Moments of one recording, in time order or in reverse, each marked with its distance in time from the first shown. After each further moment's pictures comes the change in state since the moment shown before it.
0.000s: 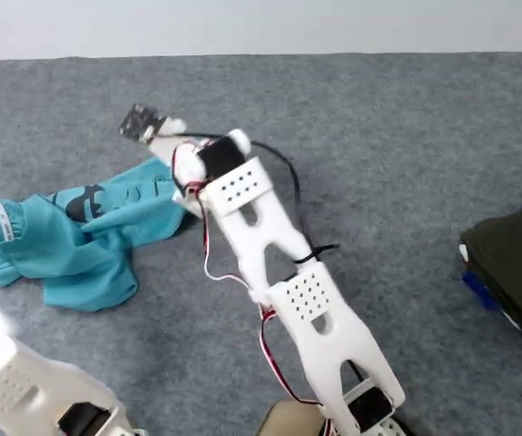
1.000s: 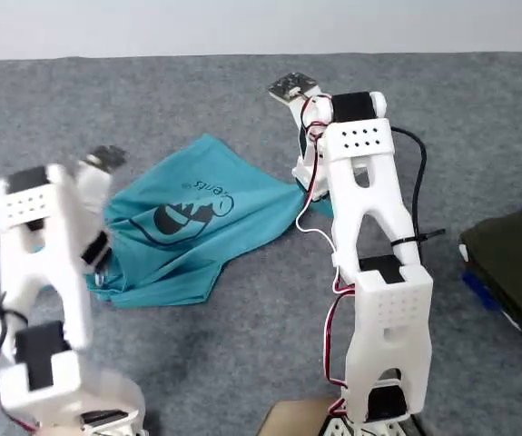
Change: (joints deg) left arm 34.9 -10.7 26.9 6.4 -11.2; right arm 25.1 -27.8 45.5 0.0 -0.9
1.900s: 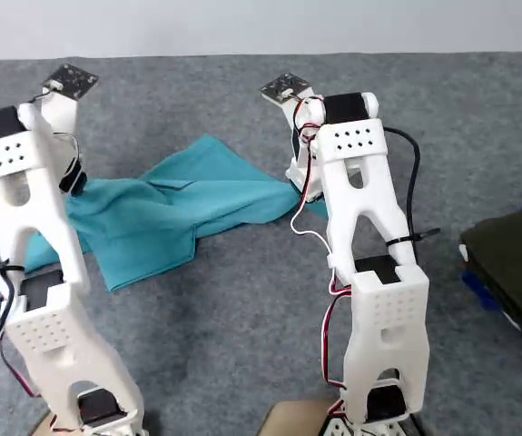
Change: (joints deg) left arm -2.4 24.0 -51.8 9.6 4.7; right arm -1.5 0.0 0.0 0.0 -0.7
